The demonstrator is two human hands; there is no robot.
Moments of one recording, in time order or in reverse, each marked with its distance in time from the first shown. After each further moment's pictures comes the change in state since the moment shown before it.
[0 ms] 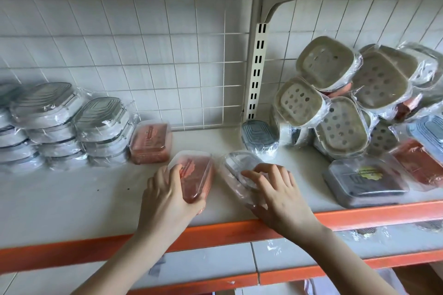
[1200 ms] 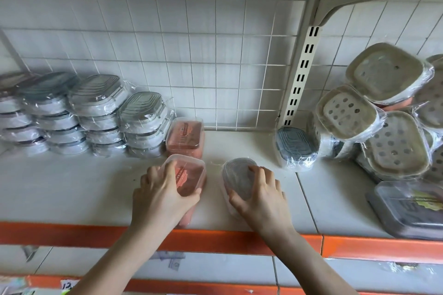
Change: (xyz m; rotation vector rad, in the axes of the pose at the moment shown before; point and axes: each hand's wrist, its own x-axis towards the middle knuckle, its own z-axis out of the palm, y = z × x) left_hand 0.007 -0.051 -0.031 0.110 -0.034 -0.251; right_hand 0.054 -0.084 0.033 0.247 -0.303 0.520
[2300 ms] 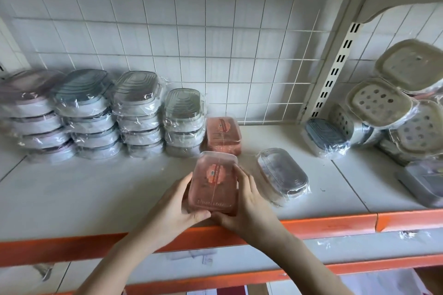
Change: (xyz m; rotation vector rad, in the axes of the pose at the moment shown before) left_hand 0.023 -0.143 -0.019 -0.687 -0.424 0.355; right_hand -0.023 -0.114 0.085 0.271 -0.046 -0.280
